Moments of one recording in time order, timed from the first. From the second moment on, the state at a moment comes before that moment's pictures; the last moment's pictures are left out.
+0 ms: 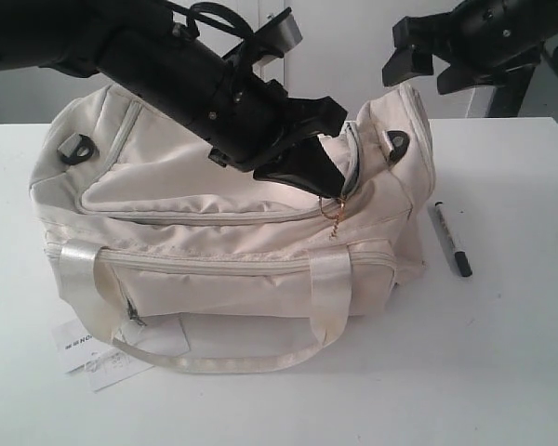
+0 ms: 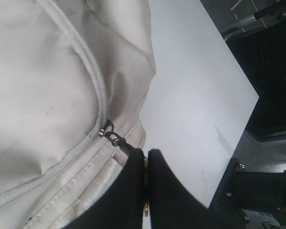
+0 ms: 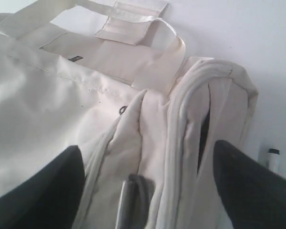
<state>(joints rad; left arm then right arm) -0.49 1.77 -1.53 -0.85 0.96 0.41 -0.06 1.75 -1.58 0.53 0.84 -0.36</state>
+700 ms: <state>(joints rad) -0.49 1.77 -1.53 -0.85 0.96 0.43 -0.06 1.55 -1.33 0.50 1.02 -0.31</state>
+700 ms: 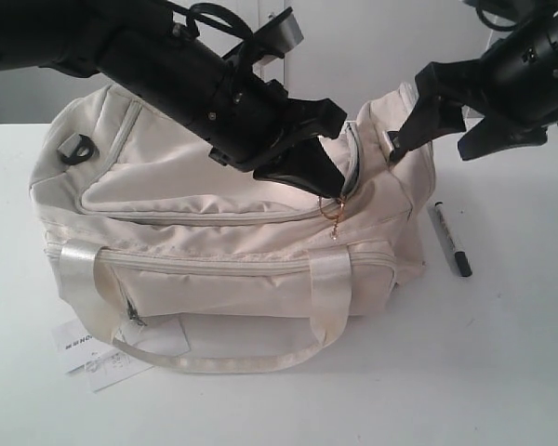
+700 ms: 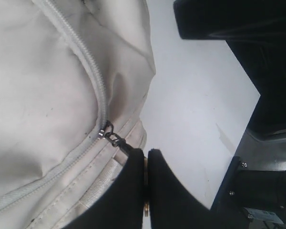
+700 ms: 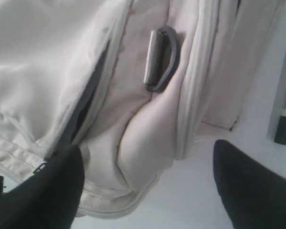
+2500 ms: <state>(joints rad) -0.49 1.77 -1.53 -0.75 1.05 0.46 -0.02 1.63 -1.19 0.69 0.79 -0.43</state>
